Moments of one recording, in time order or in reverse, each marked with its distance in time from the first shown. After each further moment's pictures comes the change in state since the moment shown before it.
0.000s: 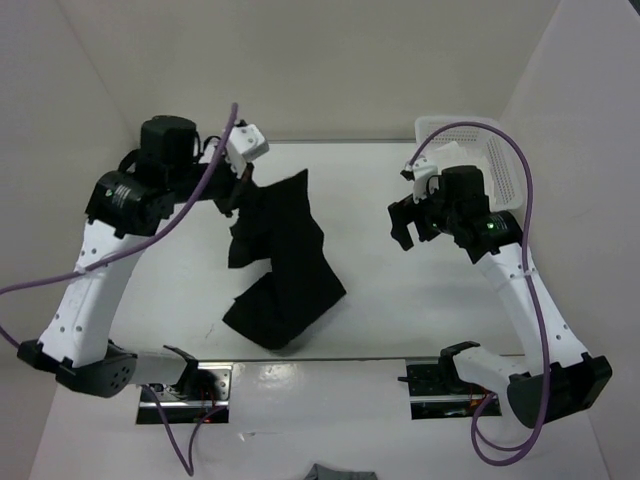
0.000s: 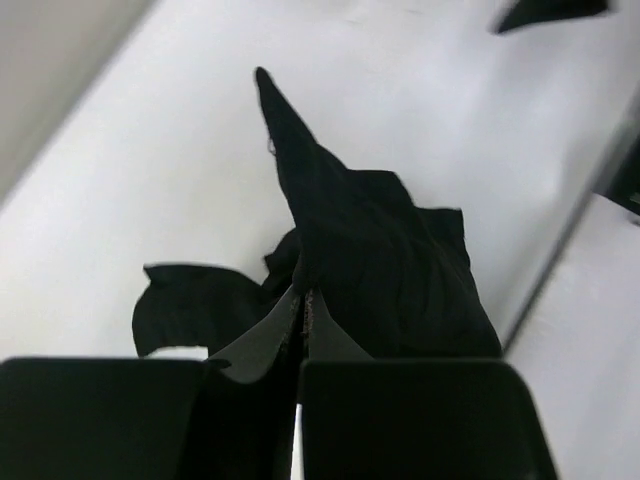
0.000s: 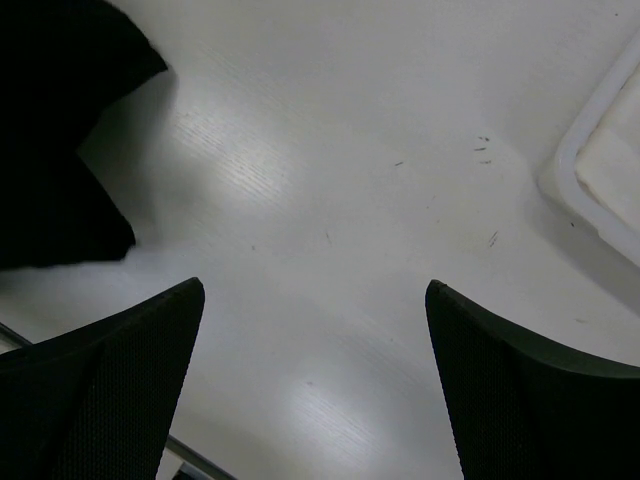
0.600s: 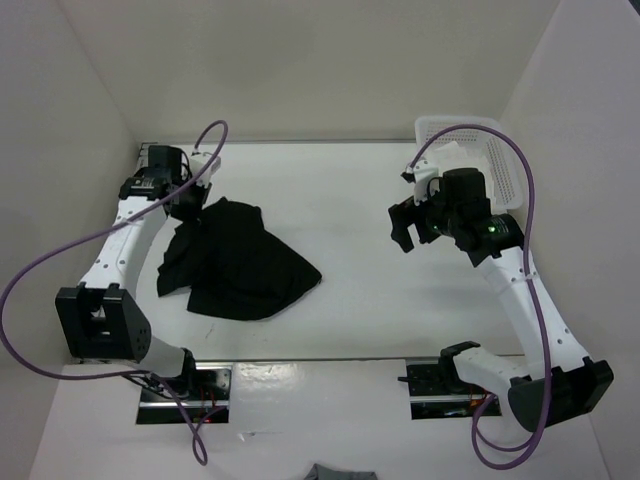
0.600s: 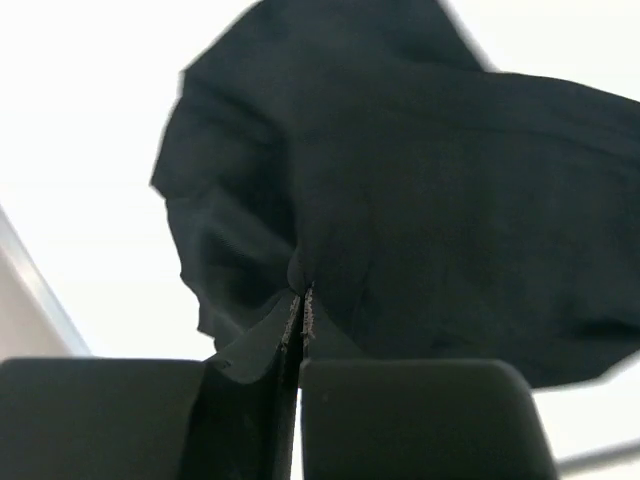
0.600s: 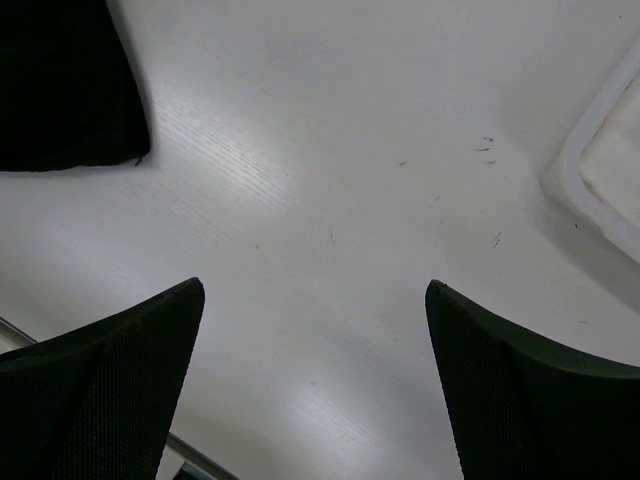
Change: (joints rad) left arm 0.427 0.104 -0.517 0.251 -0.334 0.001; right arm 0.000 -0.026 -0.023 0.004 -0.009 0.000
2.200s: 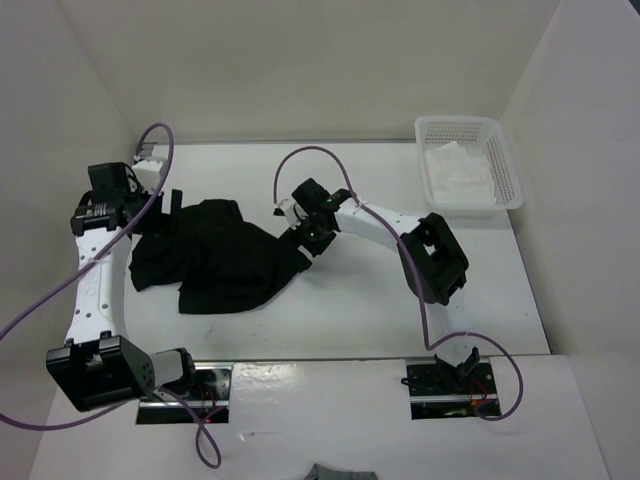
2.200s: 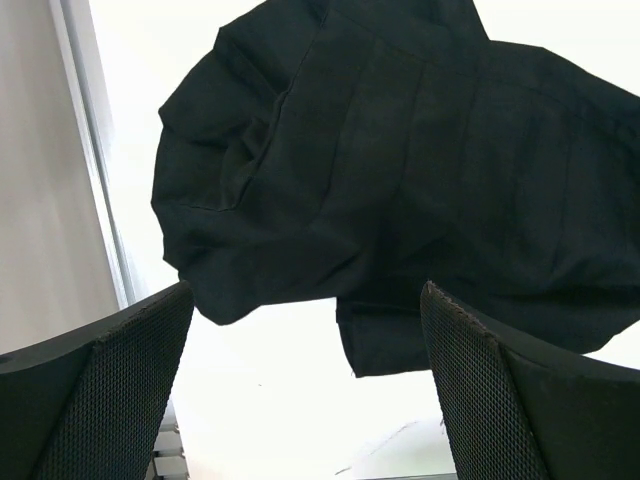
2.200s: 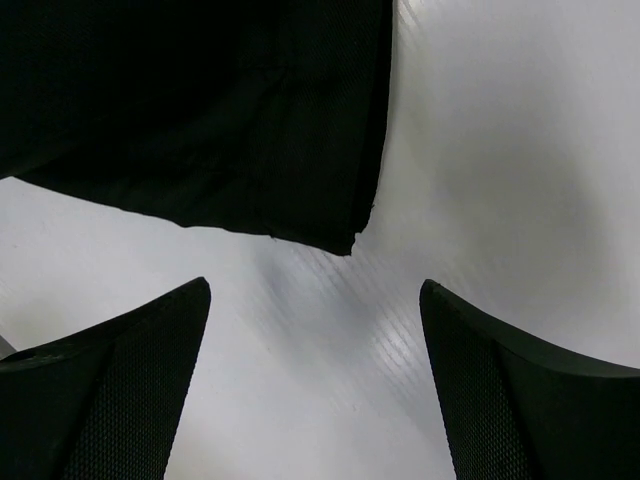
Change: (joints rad) left arm 0.290 -0.219 -0.091 -0.007 0.039 -0.021; right arm 0.472 0.977 0.419 0.091 -0.036 0.095
